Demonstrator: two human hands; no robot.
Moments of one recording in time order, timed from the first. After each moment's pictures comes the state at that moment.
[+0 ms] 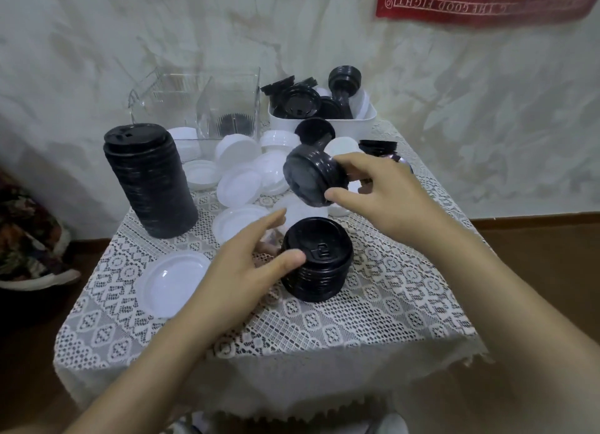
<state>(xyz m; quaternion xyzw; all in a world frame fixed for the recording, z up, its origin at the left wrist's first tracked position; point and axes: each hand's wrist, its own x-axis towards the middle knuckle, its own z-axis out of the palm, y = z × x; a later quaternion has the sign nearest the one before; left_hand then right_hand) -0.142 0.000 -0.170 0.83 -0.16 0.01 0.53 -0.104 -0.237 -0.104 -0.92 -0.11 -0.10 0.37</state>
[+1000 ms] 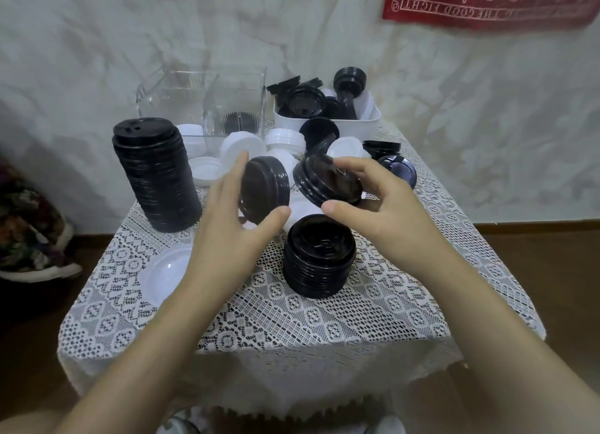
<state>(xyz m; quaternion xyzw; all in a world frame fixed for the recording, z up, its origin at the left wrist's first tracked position) -0.125 0.001 -0.152 0.83 -0.09 0.16 0.52 -0.141 -0.220 -0.113 -0.81 -0.14 -0.10 0.57</state>
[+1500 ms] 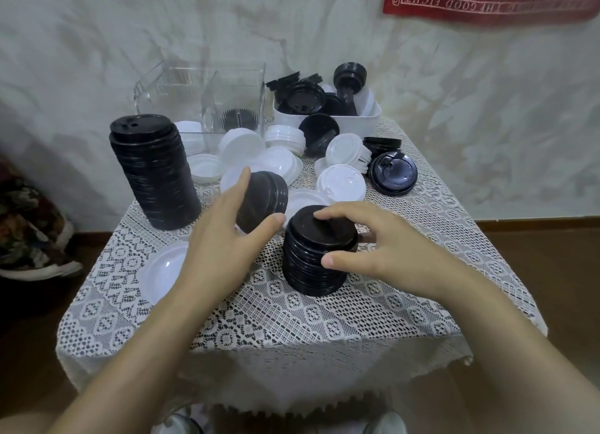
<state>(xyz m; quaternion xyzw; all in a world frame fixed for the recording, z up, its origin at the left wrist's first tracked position) -0.127 0.010 -0.162 0.88 -0.06 0.11 0.46 -0.152 -0.234 -0.130 -0.89 -0.15 0.04 0.43</state>
